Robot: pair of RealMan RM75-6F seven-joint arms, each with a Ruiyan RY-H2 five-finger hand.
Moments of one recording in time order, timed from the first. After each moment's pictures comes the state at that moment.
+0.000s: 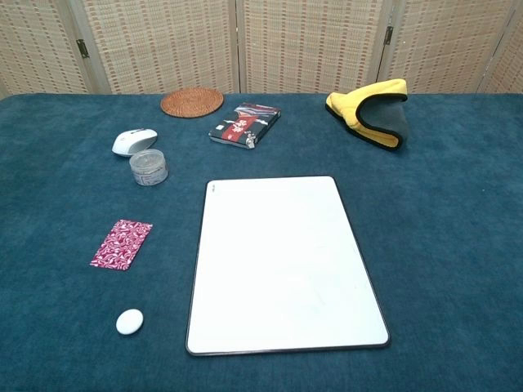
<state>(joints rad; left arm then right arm) -0.14 -1.15 -0.07 -1.72 1.42 1.50 0.33 0.04 -1.05 0.08 -1.57 -1.51 1.52 0.16</state>
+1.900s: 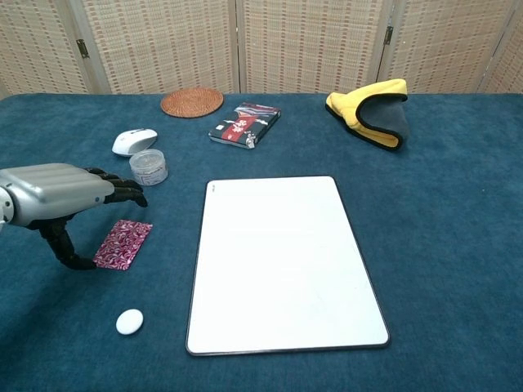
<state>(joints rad) -0.69 -1.39 -0.06 -1.74 0.89 0.93 0.83 0.02 -1.05 0.07 -1.52 -1.49 1.52 0.22</state>
